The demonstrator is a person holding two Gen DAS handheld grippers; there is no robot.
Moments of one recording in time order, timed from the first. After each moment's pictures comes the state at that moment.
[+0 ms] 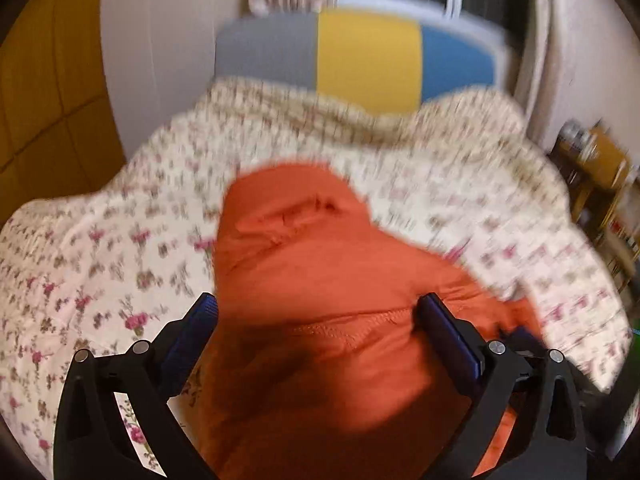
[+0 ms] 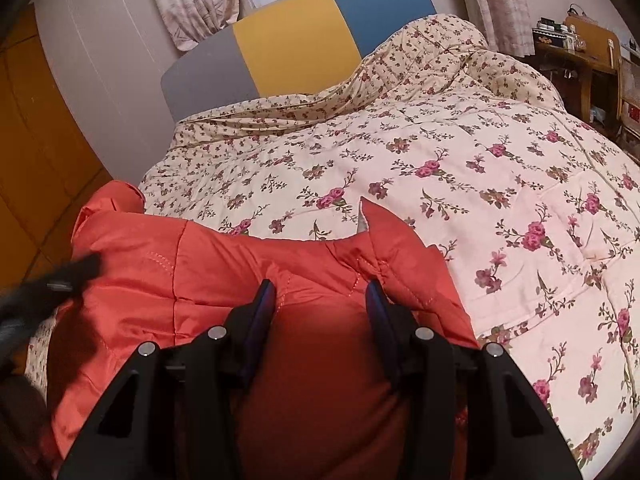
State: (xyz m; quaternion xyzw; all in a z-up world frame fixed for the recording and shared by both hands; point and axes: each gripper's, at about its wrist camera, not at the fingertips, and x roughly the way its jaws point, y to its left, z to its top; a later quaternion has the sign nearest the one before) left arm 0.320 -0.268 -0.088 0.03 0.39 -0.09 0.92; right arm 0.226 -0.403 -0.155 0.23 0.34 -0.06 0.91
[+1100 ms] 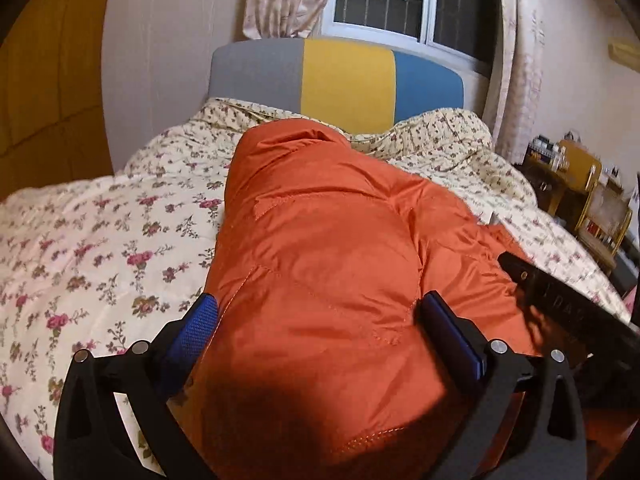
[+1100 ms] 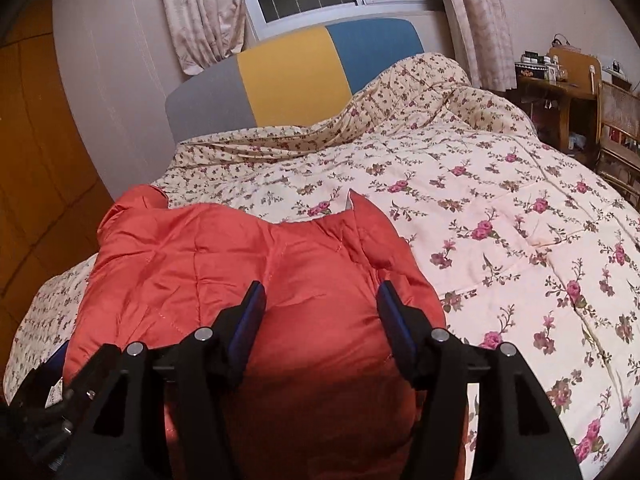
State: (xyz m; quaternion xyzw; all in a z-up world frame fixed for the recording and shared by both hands) left arm 0.221 -0.233 -0.121 0.01 0.30 -0.14 0.94; right arm 0.170 -0.385 -0.145 0.20 0.29 -0.09 0.93
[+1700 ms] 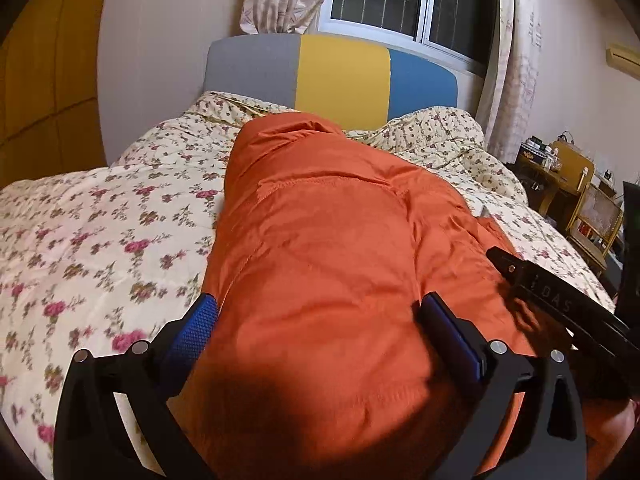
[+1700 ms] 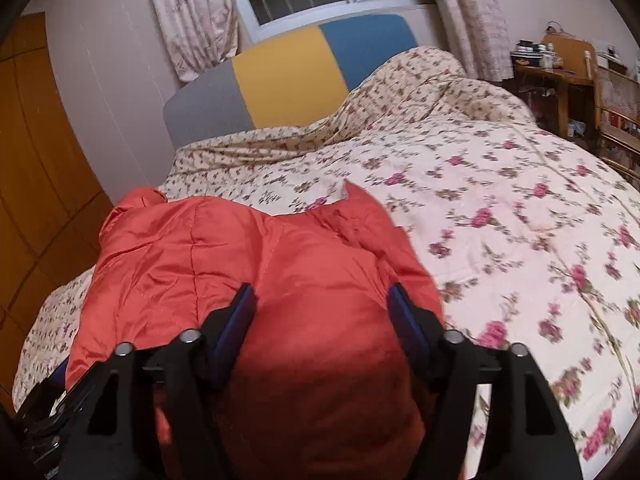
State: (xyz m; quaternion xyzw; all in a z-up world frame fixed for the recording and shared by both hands) left arm 0.203 -0.223 -0.118 -0.01 0.31 -0.15 0.94; right arm 0.151 -0.393 -0.149 0.23 0.28 -0.10 0.93
